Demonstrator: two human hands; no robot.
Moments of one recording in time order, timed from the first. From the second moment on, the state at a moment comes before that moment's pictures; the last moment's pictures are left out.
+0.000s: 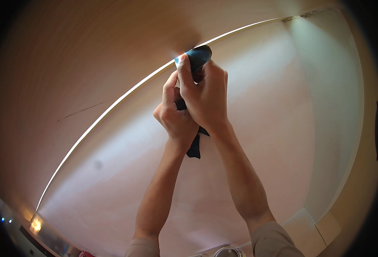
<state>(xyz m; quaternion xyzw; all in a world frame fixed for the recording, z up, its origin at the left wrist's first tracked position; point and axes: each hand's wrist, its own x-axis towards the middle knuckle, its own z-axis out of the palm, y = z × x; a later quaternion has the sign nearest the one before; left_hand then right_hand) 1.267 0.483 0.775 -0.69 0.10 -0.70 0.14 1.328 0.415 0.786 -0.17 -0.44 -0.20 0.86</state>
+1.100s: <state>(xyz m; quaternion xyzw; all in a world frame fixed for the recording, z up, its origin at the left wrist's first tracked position) 1.291 0.482 0.778 -0.75 0.04 -0.60 0.27 1.447 0.392 0.780 -0.10 -0.45 -0.13 0.88</state>
